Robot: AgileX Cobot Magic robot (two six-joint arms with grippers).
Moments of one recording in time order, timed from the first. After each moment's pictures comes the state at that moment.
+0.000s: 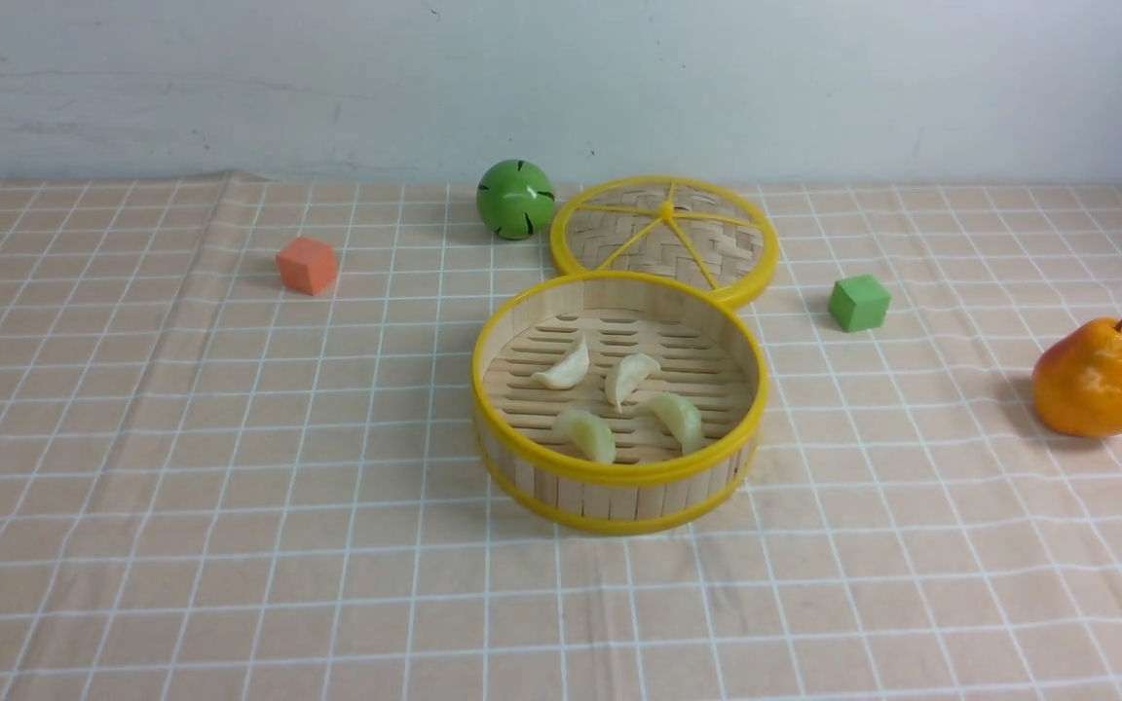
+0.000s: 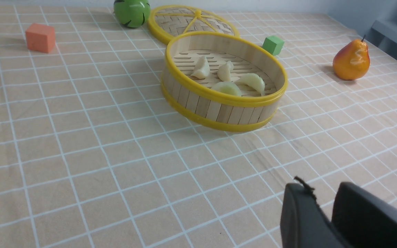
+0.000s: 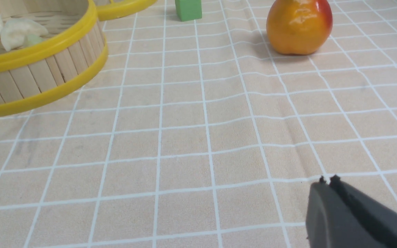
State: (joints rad) right arm -0.01 -0.01 0.01 0.02 0.39 0.10; left arm -0.48 0.10 -0.42 -0.09 0.66 -0.16
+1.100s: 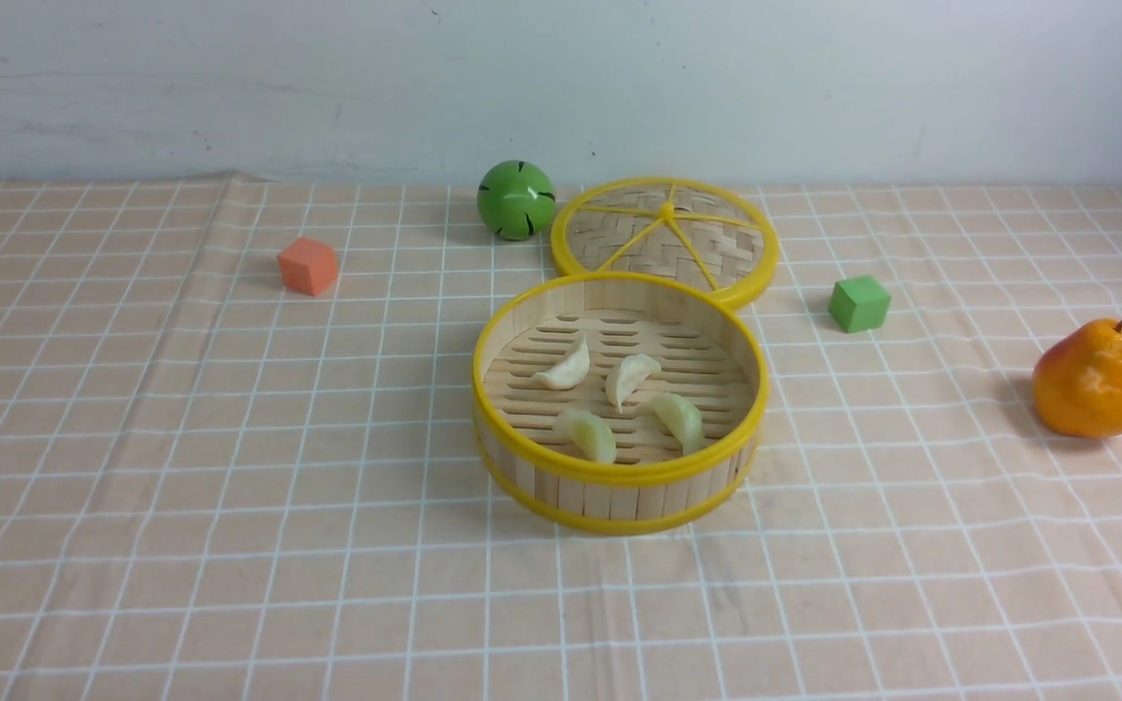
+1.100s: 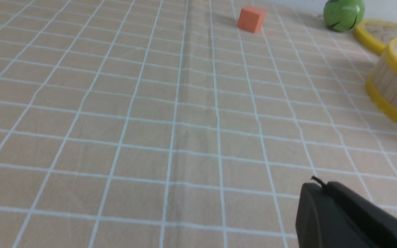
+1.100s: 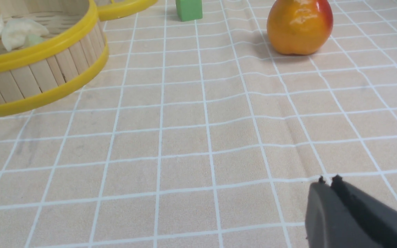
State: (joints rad) right arm -0.01 -0.01 0.01 0.02 0.39 0.10; left arm 0.00 -0.01 0.03 -0.02 0.32 -0.18
